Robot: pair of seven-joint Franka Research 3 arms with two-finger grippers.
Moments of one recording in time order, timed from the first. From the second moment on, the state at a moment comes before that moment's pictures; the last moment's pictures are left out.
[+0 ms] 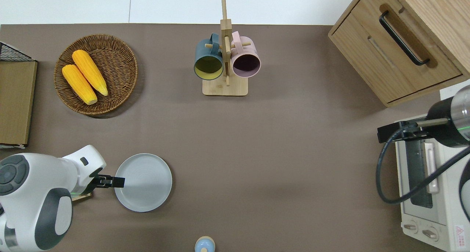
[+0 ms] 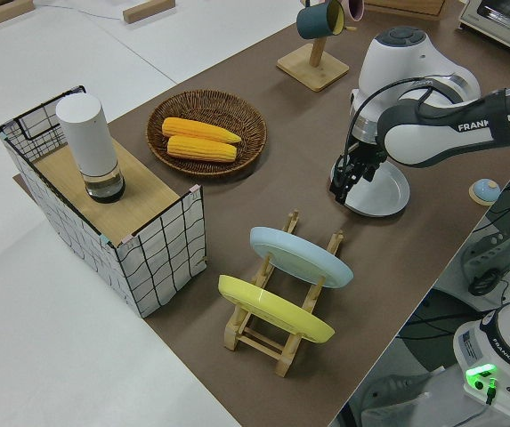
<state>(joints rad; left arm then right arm) 0.09 -0.22 -0.11 -2.54 -0.06 2.24 0.13 -0.08 -0.02 0.19 -1.50 0.00 1.41 0.06</state>
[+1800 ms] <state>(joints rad) 0.07 -0.16 -0.11 -2.64 -0.06 2.46 0.13 -0.08 -0.02 0.19 -1.50 0.00 1.41 0.06</state>
